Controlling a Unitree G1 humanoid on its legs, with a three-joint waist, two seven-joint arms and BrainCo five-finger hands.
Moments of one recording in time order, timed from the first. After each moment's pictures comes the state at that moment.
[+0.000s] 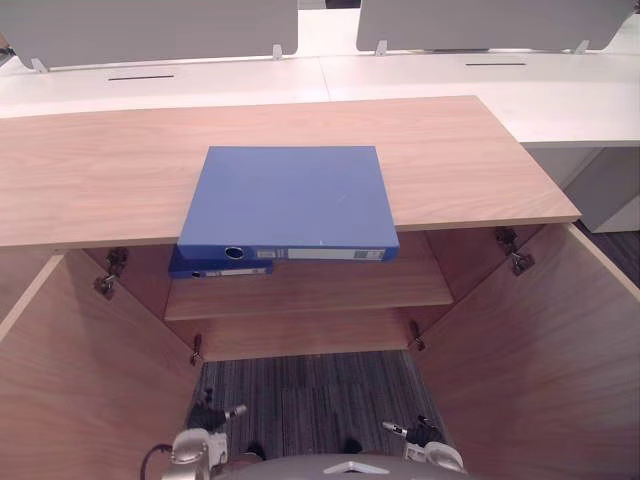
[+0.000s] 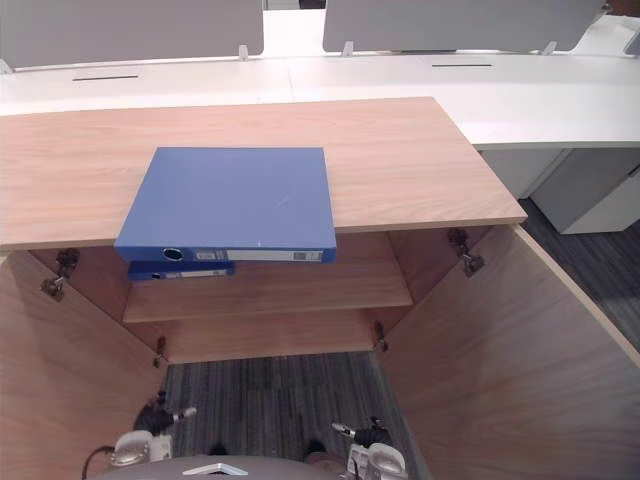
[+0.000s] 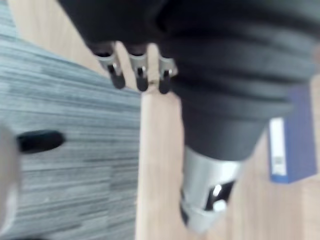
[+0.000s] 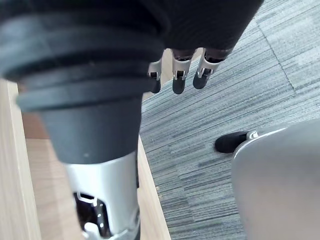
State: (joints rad) left arm 0.10 0.07 0.11 0.86 -0.03 -0.13 0.11; right arm 0.03 -0.07 -0.21 1.07 0.08 -0.07 -0.12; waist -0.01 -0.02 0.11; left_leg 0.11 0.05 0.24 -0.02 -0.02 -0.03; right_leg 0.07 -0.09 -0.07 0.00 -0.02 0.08
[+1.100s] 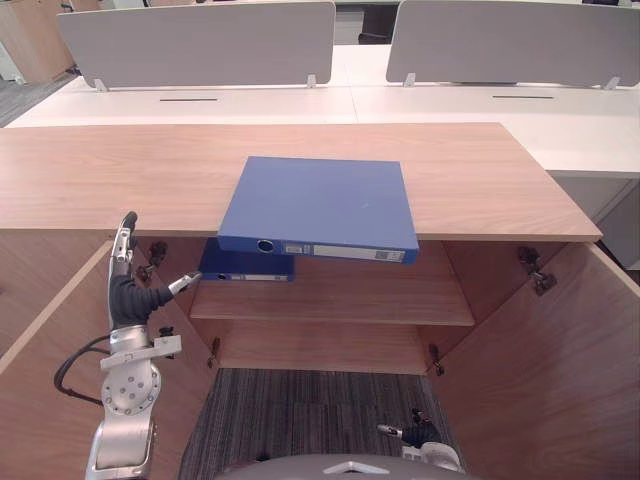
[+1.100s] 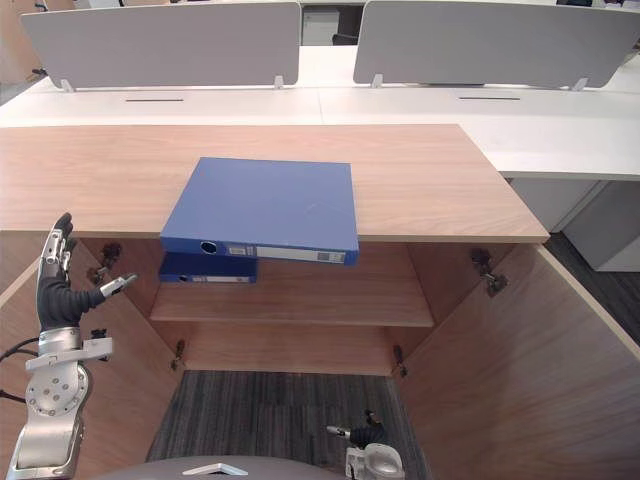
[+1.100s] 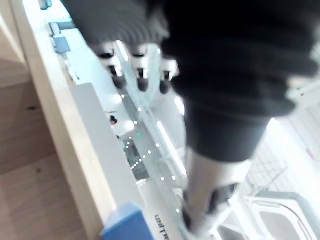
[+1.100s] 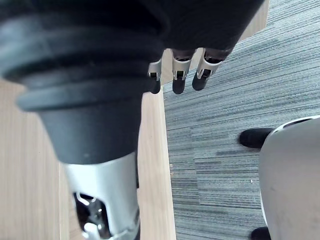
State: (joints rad) left arm 0.22 0.24 0.13 -0.26 0.15 -0.29 0.26; right arm 0.08 -0.09 -0.08 1.00 0.07 -0.09 -0.14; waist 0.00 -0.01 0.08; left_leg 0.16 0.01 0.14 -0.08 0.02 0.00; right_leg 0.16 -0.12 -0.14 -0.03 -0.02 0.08
